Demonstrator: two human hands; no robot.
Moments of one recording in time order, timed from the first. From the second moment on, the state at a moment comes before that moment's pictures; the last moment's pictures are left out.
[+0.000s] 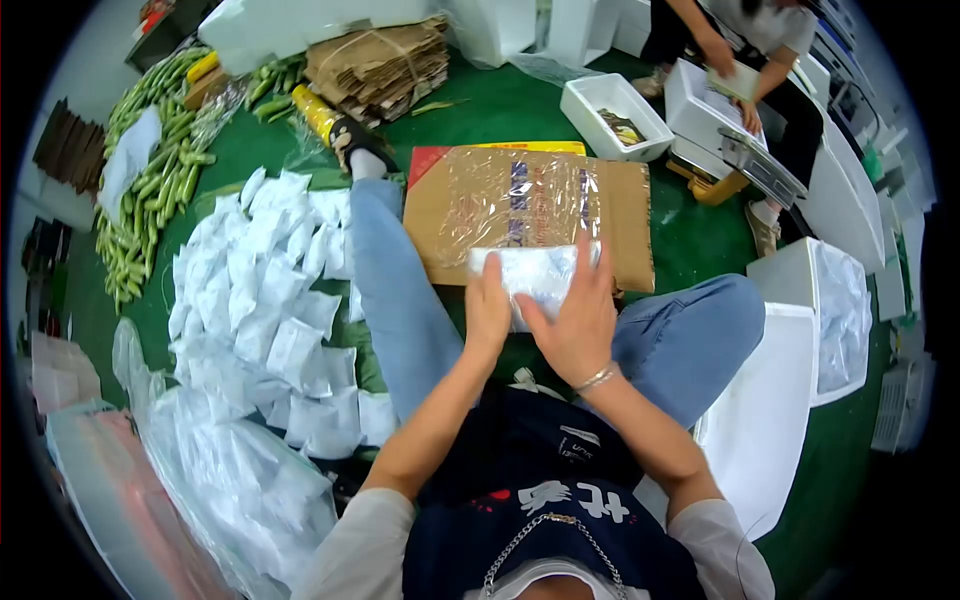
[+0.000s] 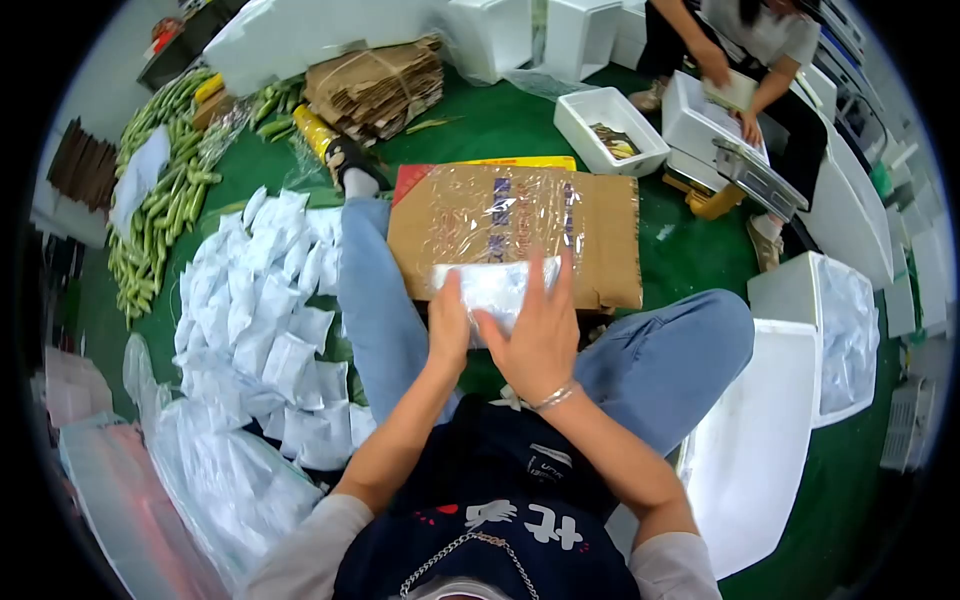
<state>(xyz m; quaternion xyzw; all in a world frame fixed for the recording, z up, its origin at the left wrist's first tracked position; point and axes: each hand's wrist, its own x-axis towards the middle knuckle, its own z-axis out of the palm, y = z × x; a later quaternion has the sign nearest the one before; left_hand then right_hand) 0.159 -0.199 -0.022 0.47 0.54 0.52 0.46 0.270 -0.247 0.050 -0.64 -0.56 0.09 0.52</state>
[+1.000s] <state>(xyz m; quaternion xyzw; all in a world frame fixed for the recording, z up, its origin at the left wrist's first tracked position) -0.088 -0.158 -0.083 0.49 0.75 0.38 0.23 0.630 -0.390 0.118 -0.88 -0.46 -0.10 0.11</state>
